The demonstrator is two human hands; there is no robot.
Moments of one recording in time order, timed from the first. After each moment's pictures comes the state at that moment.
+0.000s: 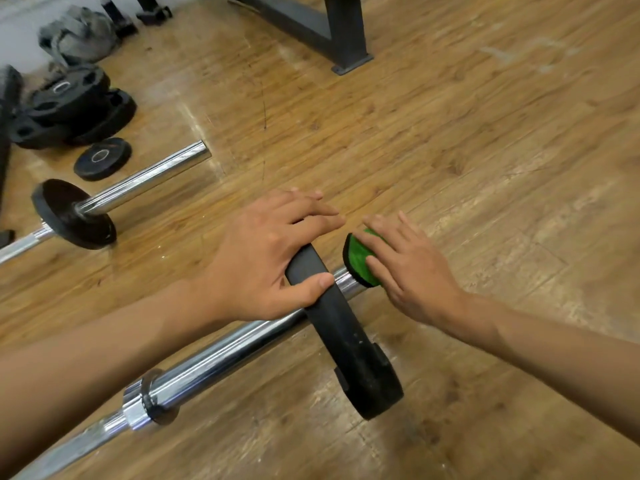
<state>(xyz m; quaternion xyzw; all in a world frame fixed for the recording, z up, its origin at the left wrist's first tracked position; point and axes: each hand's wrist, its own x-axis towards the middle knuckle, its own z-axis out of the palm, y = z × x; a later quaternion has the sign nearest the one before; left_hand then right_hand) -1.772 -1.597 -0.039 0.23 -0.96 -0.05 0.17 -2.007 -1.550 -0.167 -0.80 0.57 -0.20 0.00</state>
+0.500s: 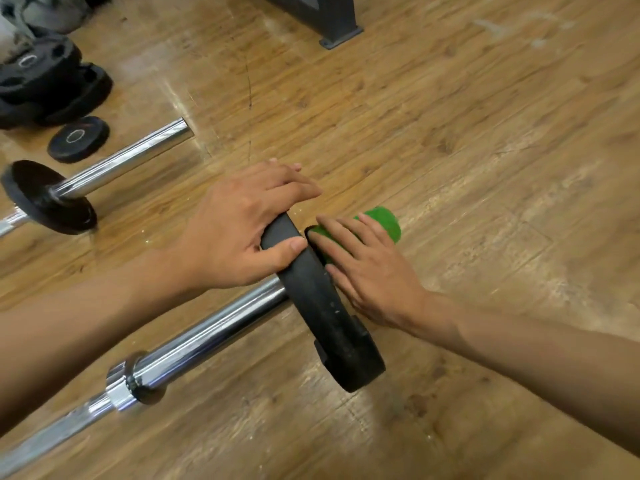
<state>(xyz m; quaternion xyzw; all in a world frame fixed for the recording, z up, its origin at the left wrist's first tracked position) -1.769 -1.608 -0.039 0.23 -0.96 -0.07 0.14 -1.975 -1.533 -0.170 -0.84 0.51 -0.19 -0.02</state>
